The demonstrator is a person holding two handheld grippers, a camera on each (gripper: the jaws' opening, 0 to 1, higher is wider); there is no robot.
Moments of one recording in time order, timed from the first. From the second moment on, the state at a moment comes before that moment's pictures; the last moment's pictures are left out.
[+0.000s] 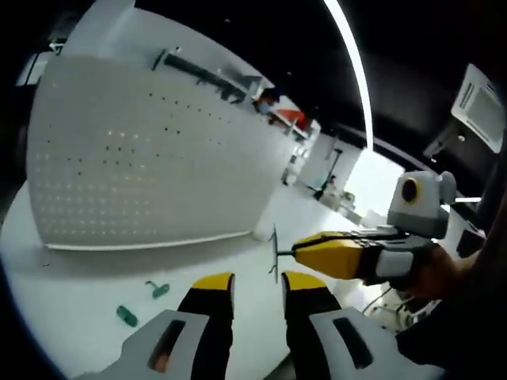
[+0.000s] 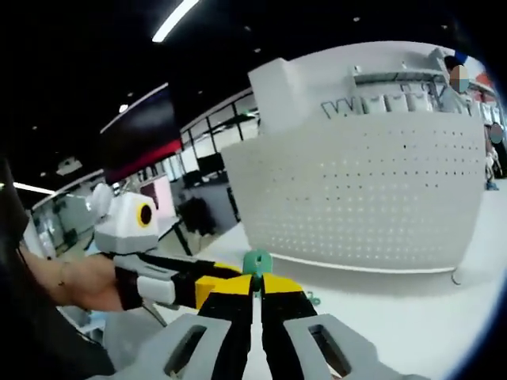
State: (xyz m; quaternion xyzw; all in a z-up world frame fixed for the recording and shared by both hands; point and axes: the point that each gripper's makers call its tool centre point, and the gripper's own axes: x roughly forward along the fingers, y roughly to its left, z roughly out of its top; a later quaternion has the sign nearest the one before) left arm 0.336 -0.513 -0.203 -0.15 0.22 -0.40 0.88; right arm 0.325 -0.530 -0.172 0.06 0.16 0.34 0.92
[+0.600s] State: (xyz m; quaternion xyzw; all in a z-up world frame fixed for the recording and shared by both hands) left arm 0.327 -0.517 -0.192 -0.16 0.20 -0.43 0.87; right arm 0.322 -0.523 -0.167 0.04 0.15 0.35 0.92
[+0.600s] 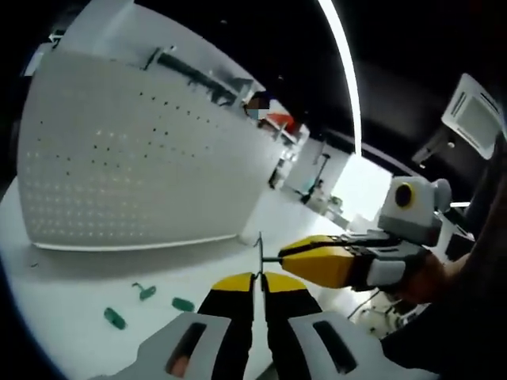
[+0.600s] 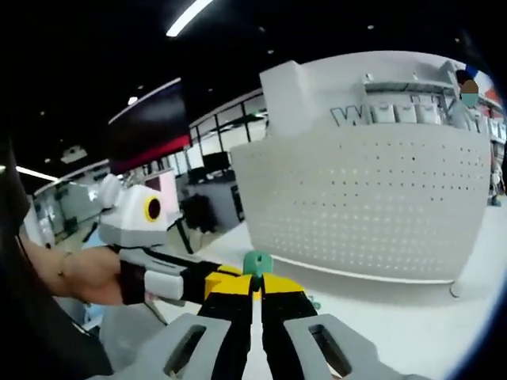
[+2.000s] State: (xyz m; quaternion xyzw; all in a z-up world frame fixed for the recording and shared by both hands) left arm 0.332 -0.512 -0.182 -0.09 0.14 -0.41 0.90; right arm 0.332 -0.516 -0.161 0.13 0.17 0.34 0.92
